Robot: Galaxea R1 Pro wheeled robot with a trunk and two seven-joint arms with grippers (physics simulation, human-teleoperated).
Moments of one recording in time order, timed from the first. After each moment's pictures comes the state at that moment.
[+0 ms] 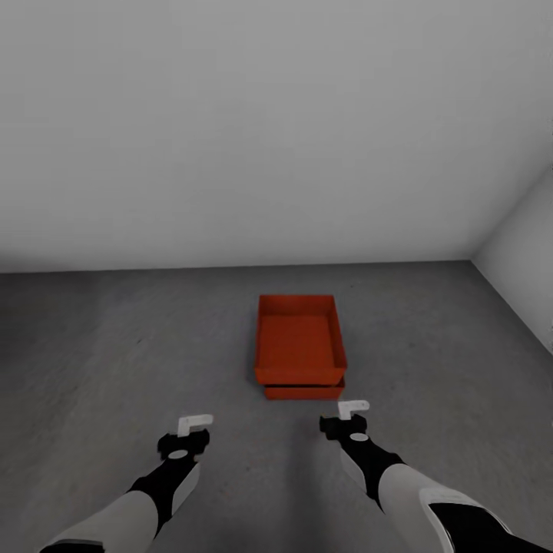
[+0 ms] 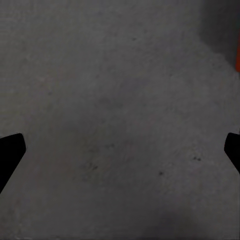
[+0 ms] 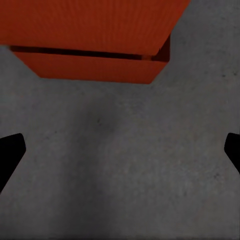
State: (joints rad) left arm -0.68 -0.07 -0.02 -0.23 0.03 -0.07 0.35; right arm -0.80 0.12 -0.09 -0.10 0.18 -0.10 -0.16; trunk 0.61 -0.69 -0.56
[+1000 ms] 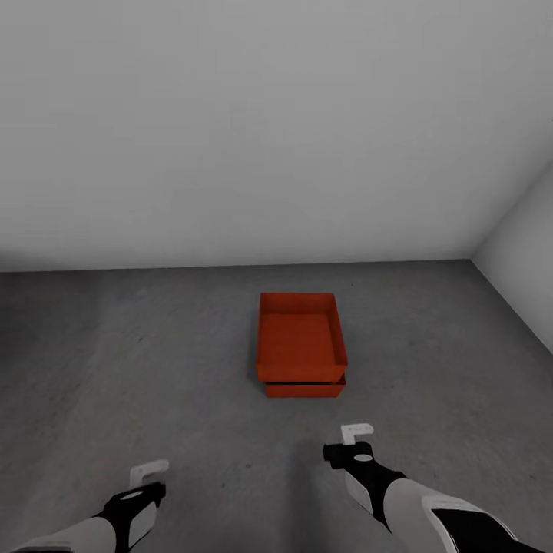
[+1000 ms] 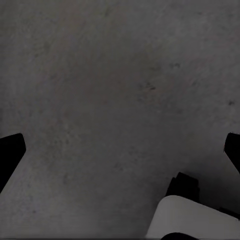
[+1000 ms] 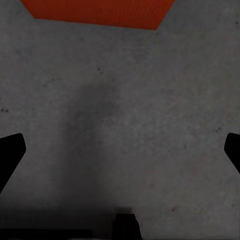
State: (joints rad) left arm -0.66 0.07 -0.02 0.00 0.22 -0.07 0.33; right arm -0.78 0.11 -0.09 0.01 0.18 -0.08 -0.16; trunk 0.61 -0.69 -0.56
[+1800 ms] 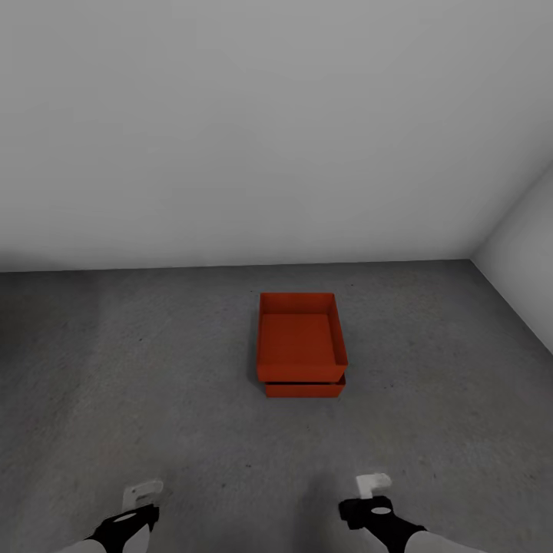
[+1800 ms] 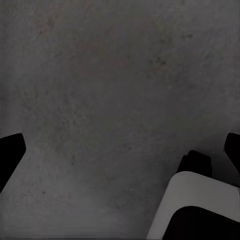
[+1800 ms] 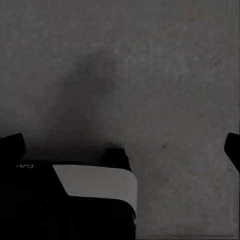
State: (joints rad) left arm -0.60 0.07 -0.02 0.00 0.22 -0.06 0.33; right arm -0.63 0.06 -0.09 0.03 0.18 -0.06 -0.15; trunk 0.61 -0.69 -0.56
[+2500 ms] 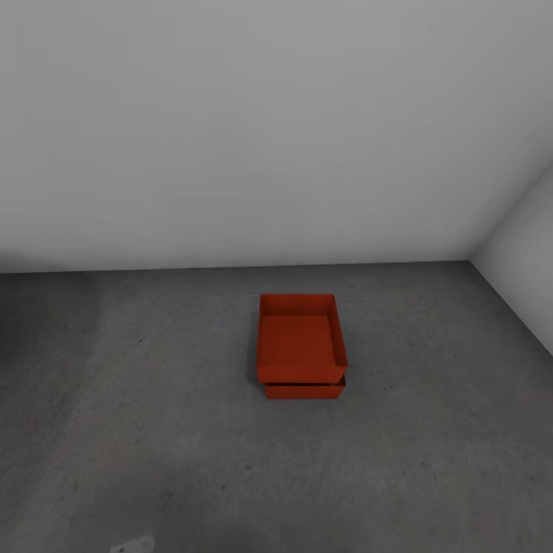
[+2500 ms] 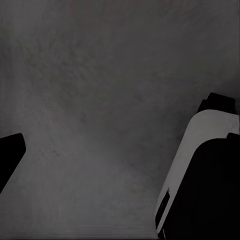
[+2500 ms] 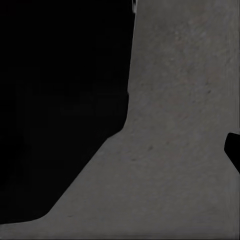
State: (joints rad) left arm -0.46 0.07 -0.02 0.00 0.22 -0.07 0.33; right arm -0.19 0.02 -0.09 0.03 0.18 -0.17 -0.16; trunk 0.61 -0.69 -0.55
